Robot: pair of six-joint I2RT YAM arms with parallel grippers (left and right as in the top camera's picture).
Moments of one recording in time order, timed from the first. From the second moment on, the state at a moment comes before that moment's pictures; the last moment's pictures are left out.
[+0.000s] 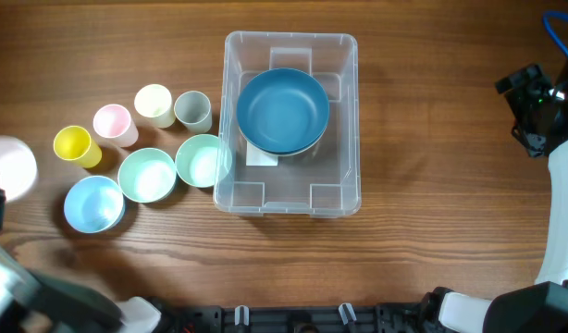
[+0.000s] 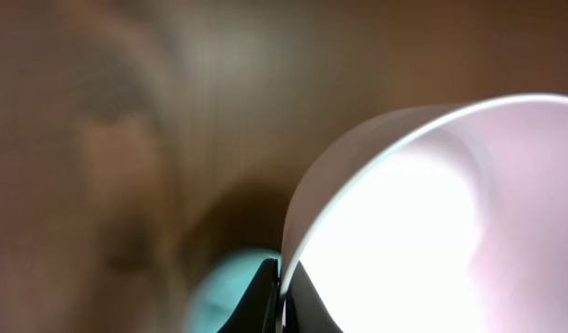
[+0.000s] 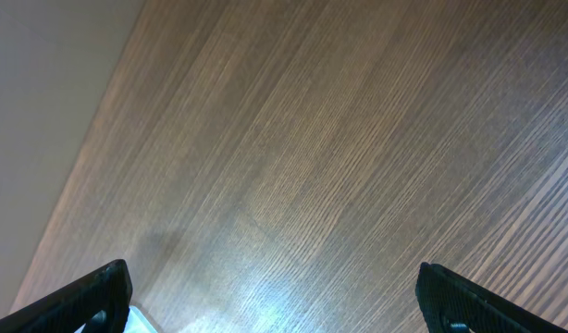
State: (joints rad) left arm 0.91 1.50 1.33 -0.97 0.07 -0.63; right arm -0.36 1.46 1.35 -0.83 0.01 0.72
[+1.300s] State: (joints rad) left arm -0.64 1.74 1.48 -1.02 0.09 -0.42; right arm -0.36 1.46 1.35 -0.83 0.01 0.72
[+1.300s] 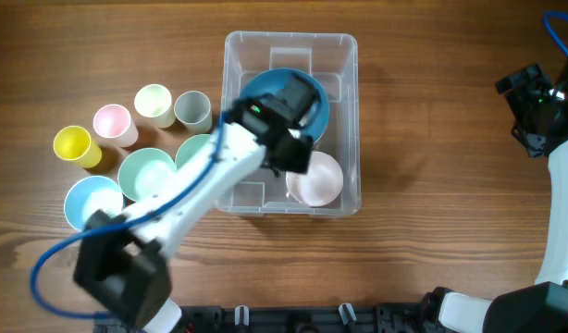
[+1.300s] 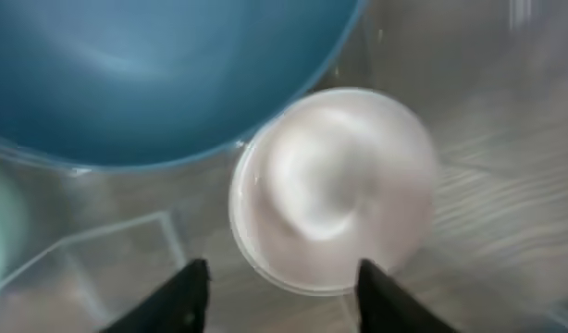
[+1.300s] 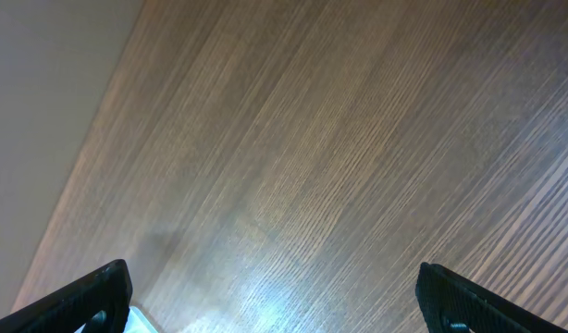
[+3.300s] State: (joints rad) left arm 0.37 1.08 1.31 -1.07 0.30 -0.56; right arm -0.36 1.46 1.35 -0.83 0.01 0.72
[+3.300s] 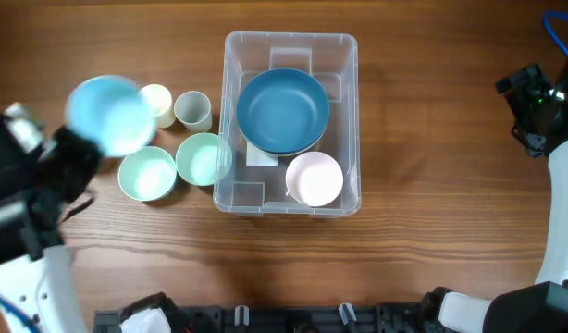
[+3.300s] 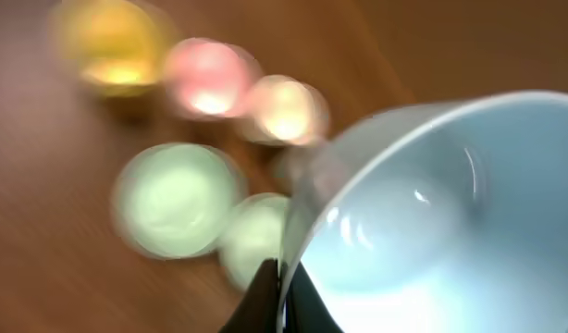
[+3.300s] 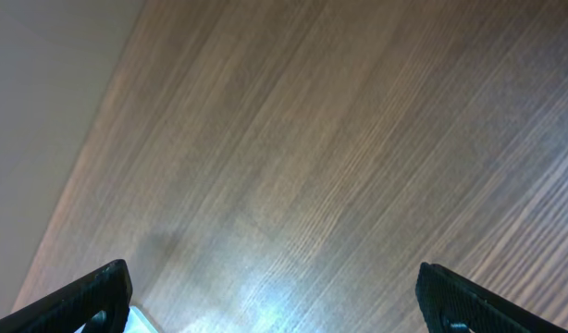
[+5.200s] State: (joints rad) left arm -0.62 1.91 1.46 -0.78 0.15 -0.53; right arm -0.36 1.46 1.35 -0.83 0.01 0.72
